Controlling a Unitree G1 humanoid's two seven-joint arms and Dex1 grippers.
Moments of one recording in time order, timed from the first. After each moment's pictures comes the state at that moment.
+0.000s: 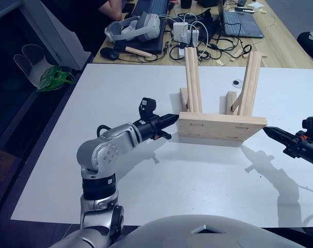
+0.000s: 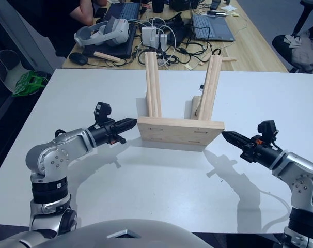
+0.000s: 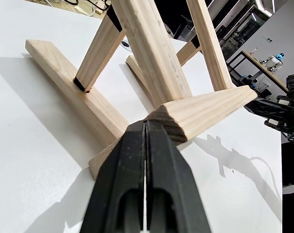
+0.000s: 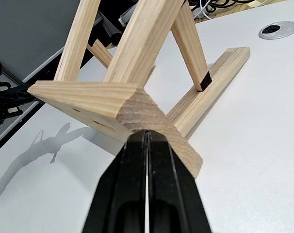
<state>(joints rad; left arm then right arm) -0.24 0.19 0.10 -0.38 -0.62 1.19 -0.47 0.08 -0.68 -0.48 -0.16 0.73 0.93 0.92</state>
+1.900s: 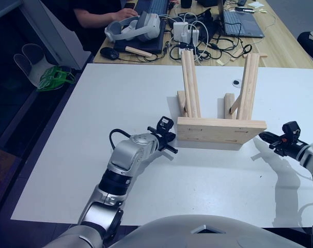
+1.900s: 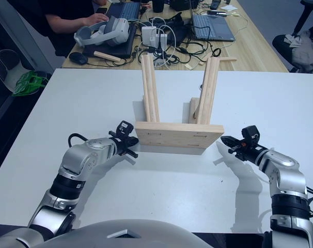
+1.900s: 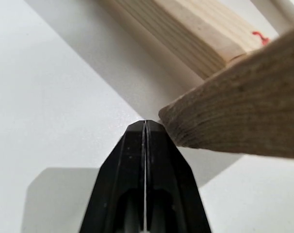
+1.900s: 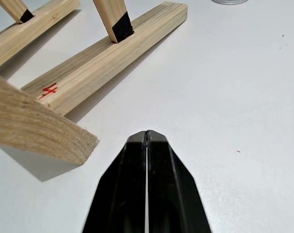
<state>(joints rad) -0.28 0.24 -0.29 -0.14 -0.29 1.08 -0.25 -0.04 -0.67 -0.21 0.28 0.36 0.40 0.87</state>
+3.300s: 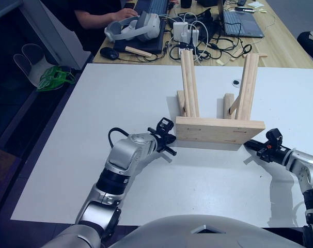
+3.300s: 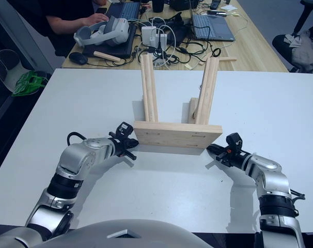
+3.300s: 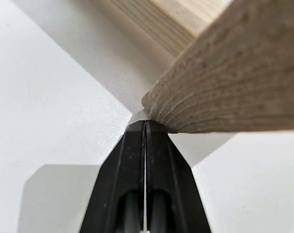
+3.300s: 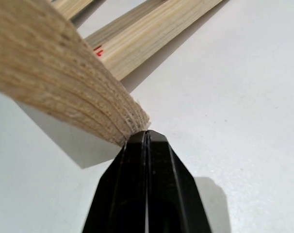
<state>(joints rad) -0.29 0.26 -0.29 -0.16 -0.29 1.12 -0.33 -0.04 -0.61 -0.13 0.33 0.36 0.38 0.98</state>
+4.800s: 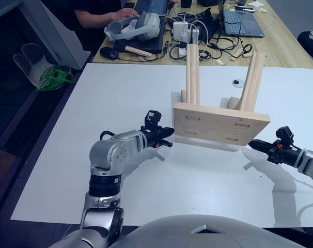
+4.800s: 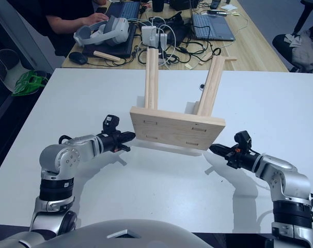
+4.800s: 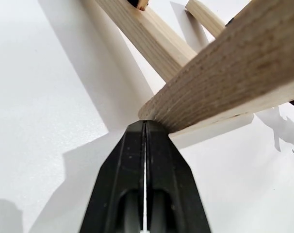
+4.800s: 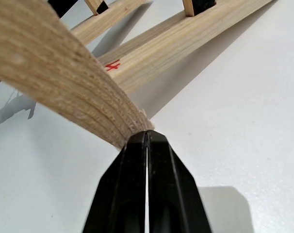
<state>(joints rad) -0.25 0.18 -0.01 -0.25 -0.46 1.21 -0.38 0.03 -0.67 -0.24 0.06 0.52 0.73 1.03</state>
